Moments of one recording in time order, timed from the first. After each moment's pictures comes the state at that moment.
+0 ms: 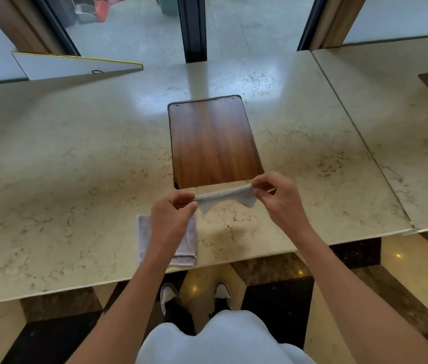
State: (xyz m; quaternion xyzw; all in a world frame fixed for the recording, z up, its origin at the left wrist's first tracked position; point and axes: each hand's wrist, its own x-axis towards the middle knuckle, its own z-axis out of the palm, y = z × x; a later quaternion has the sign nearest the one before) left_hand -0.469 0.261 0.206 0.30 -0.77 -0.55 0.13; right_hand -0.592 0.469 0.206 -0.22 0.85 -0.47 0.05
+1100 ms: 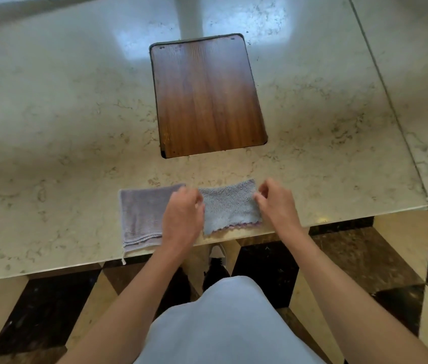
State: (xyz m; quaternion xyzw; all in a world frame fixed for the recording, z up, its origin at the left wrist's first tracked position) left_hand -0.473 0.290 0.114 0.23 -0.93 -0.29 0.02; right_hand -0.579 0.475 0.110 -0.07 0.94 -0.28 0.20
